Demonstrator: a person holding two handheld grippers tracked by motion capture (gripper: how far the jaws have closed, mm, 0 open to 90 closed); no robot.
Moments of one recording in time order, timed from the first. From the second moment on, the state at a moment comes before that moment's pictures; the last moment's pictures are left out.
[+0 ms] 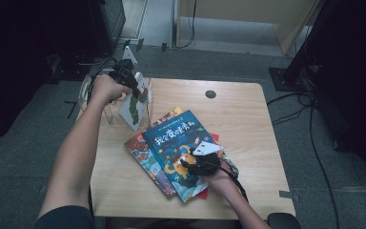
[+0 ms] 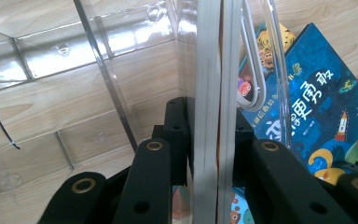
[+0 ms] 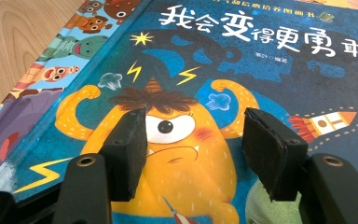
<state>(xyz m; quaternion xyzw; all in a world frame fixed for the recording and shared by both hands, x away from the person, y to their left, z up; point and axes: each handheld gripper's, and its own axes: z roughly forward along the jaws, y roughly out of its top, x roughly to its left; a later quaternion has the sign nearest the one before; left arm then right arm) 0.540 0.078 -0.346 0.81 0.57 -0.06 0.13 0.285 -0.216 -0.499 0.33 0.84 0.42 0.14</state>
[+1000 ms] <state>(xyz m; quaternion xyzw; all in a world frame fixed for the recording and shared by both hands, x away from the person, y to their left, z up) 0.547 0.073 -0.363 0.81 0.57 -0.05 0.12 0.285 -0.216 -0.499 0.33 0.84 0.42 0.14</state>
